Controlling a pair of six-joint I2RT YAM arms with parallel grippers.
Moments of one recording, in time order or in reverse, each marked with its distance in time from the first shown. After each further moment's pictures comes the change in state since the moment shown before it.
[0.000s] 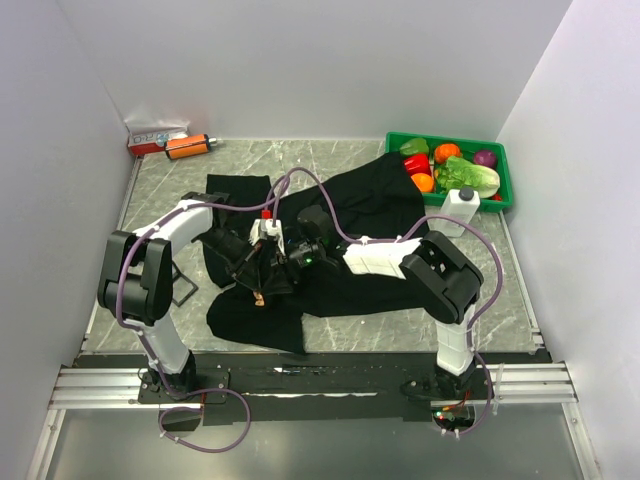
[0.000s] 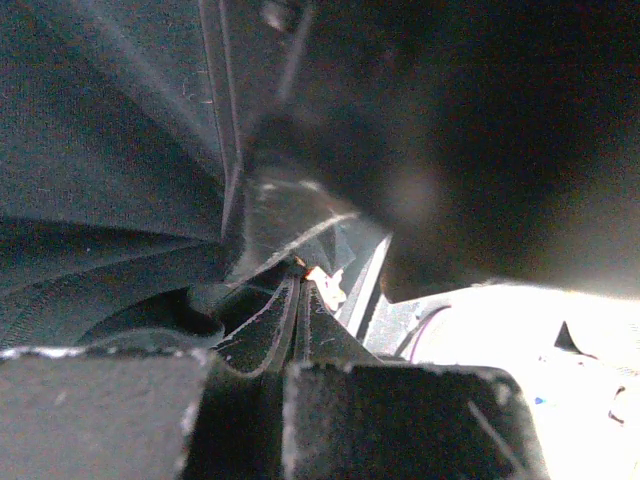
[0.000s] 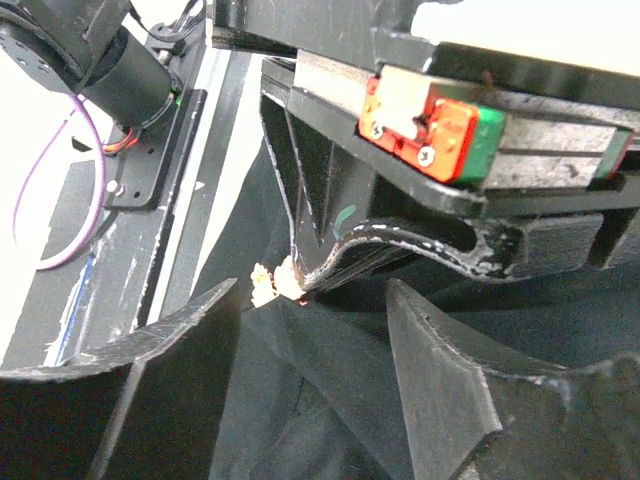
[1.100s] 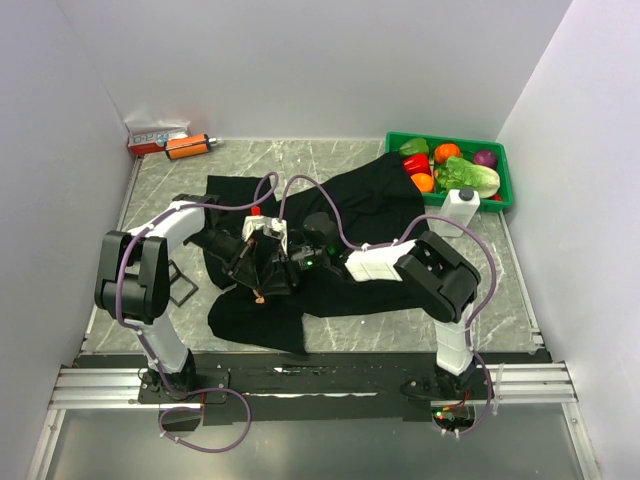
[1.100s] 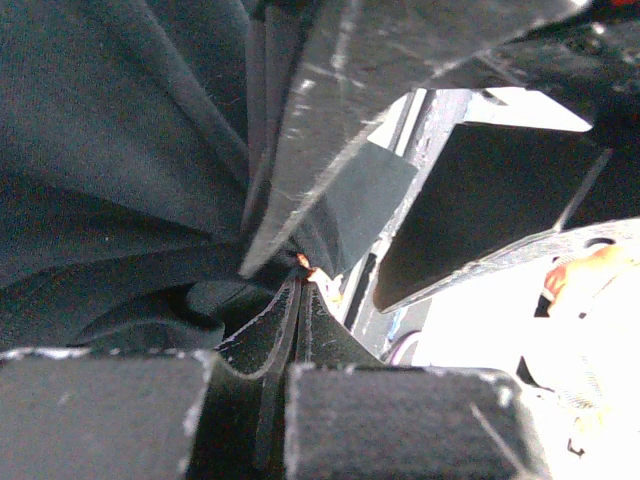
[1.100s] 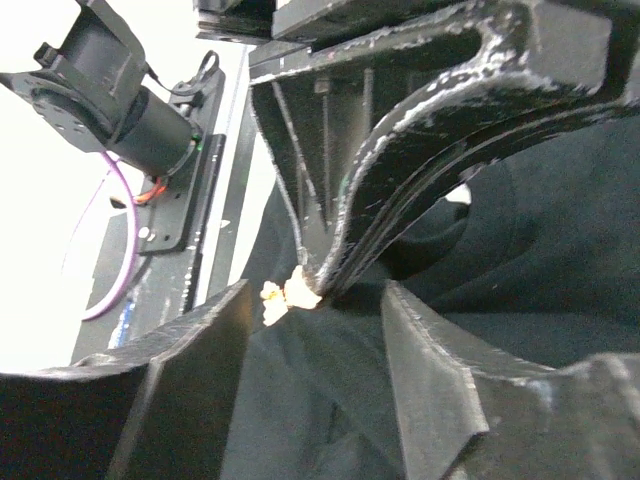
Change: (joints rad) left arm 0.063 0.000 -0.029 0.008 0.101 -0.026; right arm -0.001 0.016 -0.099 0.257 0.026 0.264
